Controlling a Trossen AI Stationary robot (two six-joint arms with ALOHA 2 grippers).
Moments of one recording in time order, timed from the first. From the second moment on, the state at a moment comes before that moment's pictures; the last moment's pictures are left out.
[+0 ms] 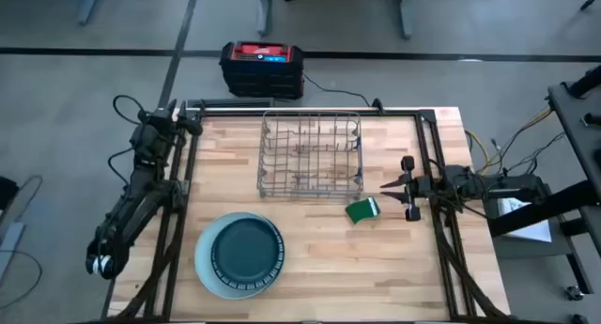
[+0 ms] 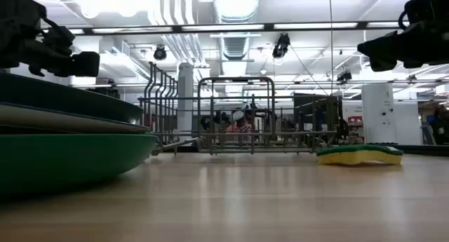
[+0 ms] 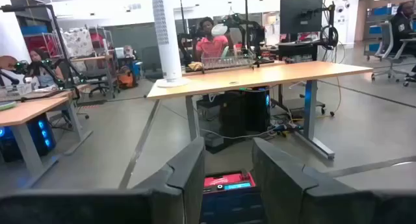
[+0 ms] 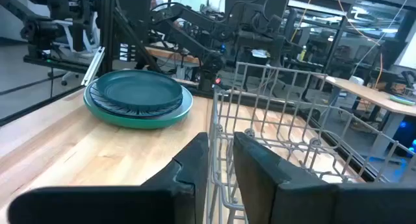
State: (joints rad) left arm 1.33 0.38 0.17 0.29 -0.07 0.11; right arm 0.05 0.02 0.01 0.00 -0.01 -0.21
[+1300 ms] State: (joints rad) left arm 1.33 0.38 0.17 0.29 -0.07 0.11; right arm 0.05 0.02 0.01 0.00 -0.01 -0.21
